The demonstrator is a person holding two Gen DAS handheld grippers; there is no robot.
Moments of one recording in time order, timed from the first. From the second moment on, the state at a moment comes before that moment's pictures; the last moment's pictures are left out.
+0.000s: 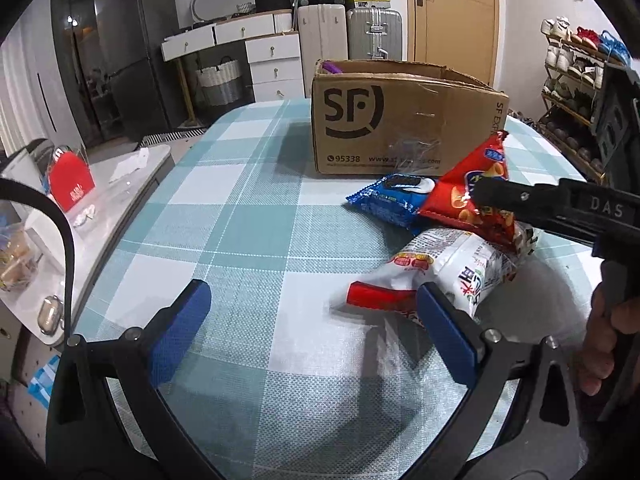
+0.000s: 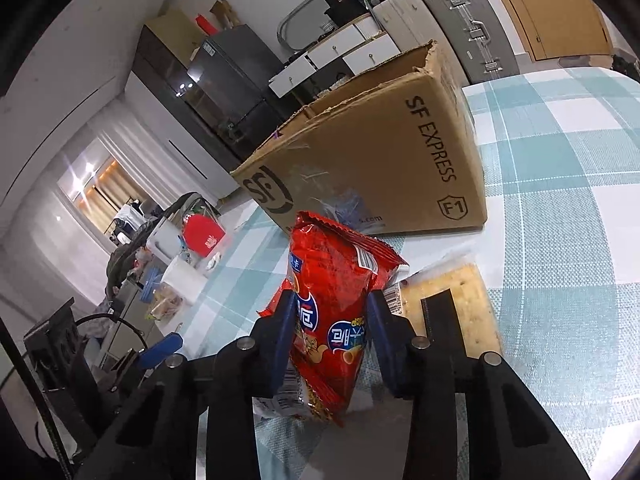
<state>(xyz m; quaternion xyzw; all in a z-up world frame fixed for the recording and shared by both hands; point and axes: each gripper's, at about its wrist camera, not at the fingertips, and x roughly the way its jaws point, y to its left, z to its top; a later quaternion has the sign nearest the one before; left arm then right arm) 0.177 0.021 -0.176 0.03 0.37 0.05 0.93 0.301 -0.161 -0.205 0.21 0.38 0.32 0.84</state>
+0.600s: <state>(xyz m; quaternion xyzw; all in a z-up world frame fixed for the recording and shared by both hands) 0.163 0.023 -0.166 0.03 0.34 0.06 0.94 0.252 -0.211 -0.199 0.26 0.33 0.31 0.85</state>
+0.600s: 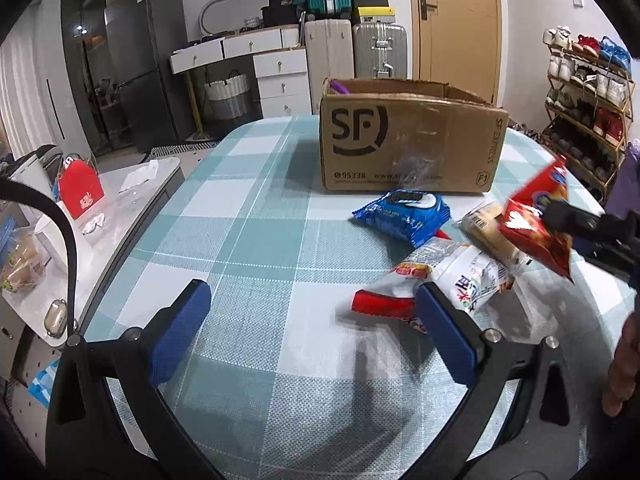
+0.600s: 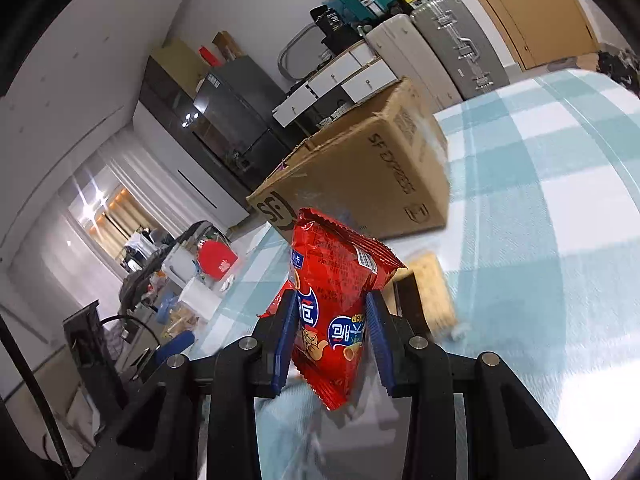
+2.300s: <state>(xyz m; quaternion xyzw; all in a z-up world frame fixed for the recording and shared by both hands) 0.190 -0.026 -0.165 0.04 0.43 -0.21 0.88 0.151 -0.258 -0.192 0.21 0.35 0.23 0.89</state>
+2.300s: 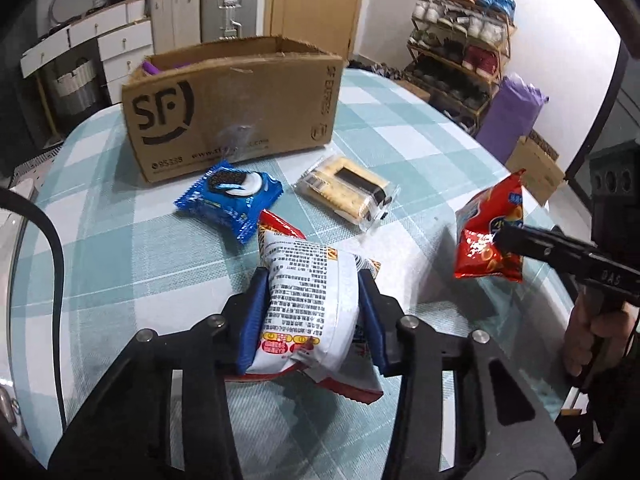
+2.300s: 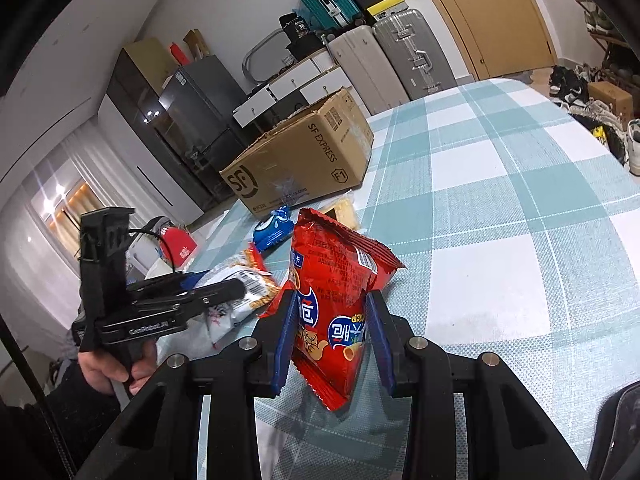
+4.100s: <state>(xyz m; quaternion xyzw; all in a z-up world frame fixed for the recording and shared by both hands) 0.186 0.073 0.147 -0.03 0.27 -0.15 0.95 0.234 -0.198 0.092 0.19 0.20 0.34 0.90</state>
